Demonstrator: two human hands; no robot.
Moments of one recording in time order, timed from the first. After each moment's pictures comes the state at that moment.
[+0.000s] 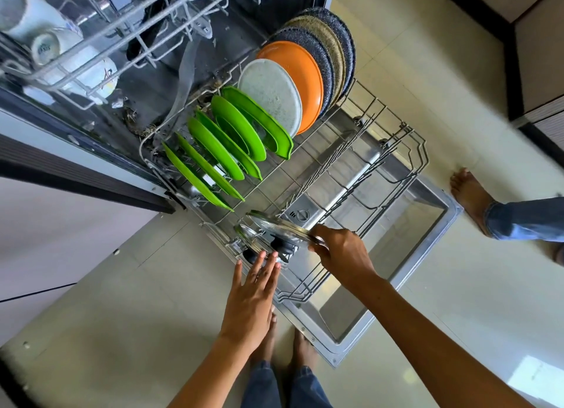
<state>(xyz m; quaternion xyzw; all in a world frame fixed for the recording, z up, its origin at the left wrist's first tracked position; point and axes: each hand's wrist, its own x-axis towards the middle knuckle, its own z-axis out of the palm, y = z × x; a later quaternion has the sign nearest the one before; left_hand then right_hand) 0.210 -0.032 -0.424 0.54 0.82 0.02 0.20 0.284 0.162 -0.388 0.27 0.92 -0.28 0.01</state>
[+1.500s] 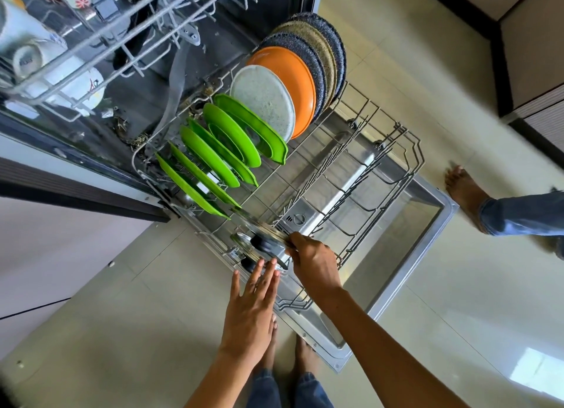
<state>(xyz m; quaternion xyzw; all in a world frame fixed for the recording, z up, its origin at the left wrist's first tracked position) 0.212 -0.031 -0.423 0.54 0.82 0.03 0.19 0.261 0.123 -0.415 0.32 0.89 -0.31 -0.05</state>
